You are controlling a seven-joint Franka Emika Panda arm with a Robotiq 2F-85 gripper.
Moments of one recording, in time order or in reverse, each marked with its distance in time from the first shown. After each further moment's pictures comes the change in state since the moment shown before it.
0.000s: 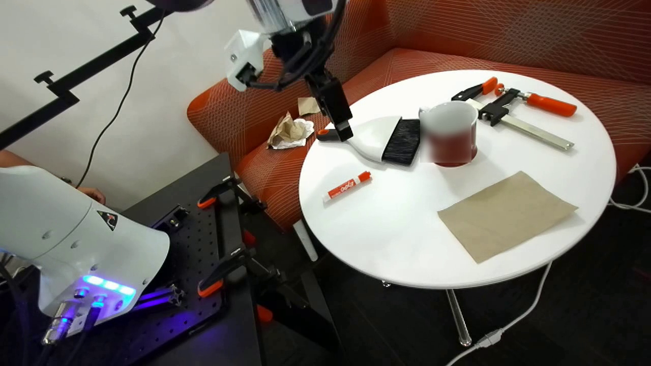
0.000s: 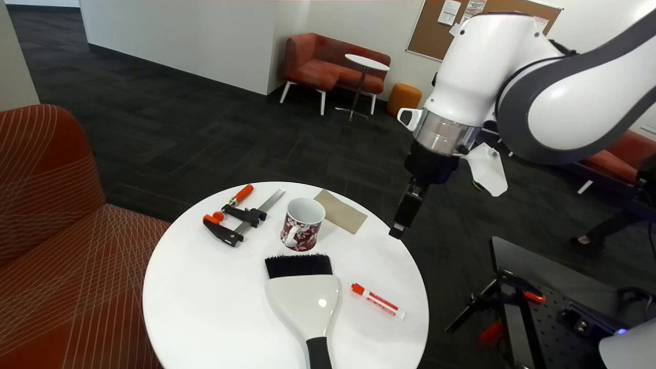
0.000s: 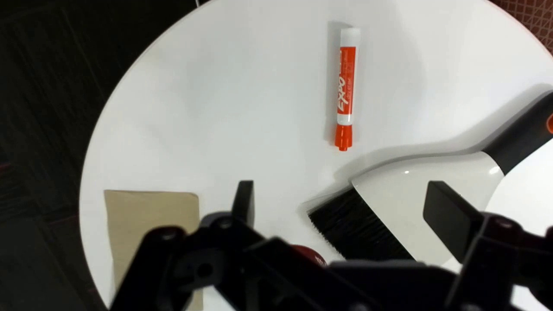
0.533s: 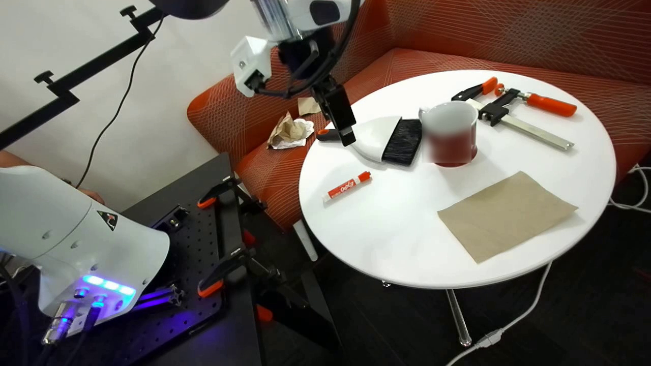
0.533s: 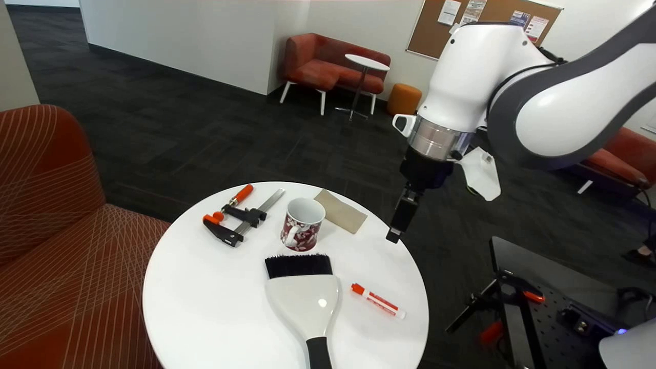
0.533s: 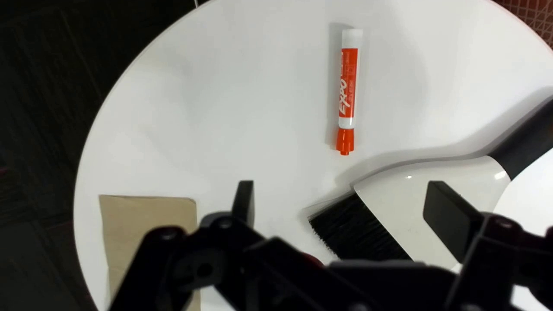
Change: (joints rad) arm 0.001 0.036 0.000 0.018 0.000 0.002 0.000
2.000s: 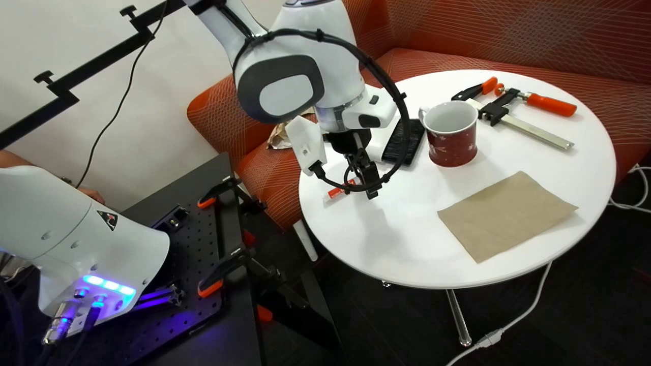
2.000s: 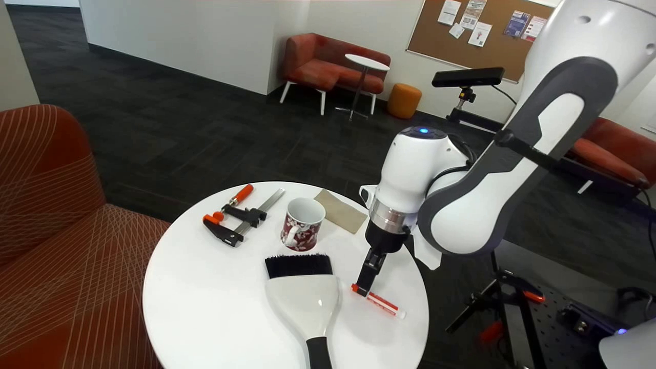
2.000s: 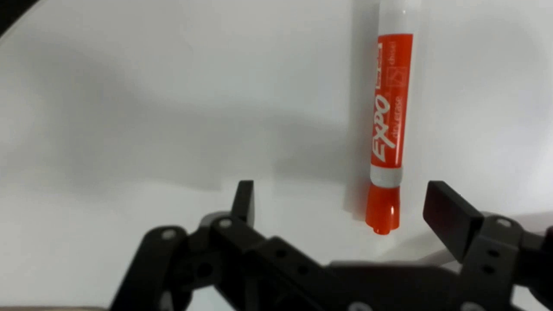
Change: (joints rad) arm -0.023 0.470 0.034 0.161 0.013 0.265 0.003
